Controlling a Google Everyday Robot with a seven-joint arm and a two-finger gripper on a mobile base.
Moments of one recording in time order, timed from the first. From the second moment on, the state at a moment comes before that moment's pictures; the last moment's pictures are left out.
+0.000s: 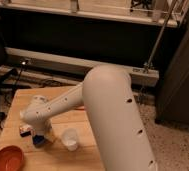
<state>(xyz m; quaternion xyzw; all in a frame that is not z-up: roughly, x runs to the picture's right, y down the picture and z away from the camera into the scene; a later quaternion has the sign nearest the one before) -0.289 0.256 0.789 -0.23 -0.29 -0.55 0.75</state>
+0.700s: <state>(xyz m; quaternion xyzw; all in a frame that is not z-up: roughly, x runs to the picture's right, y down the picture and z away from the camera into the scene) -0.286 0.251 0.783 -0.23 -0.30 -0.52 0.77</state>
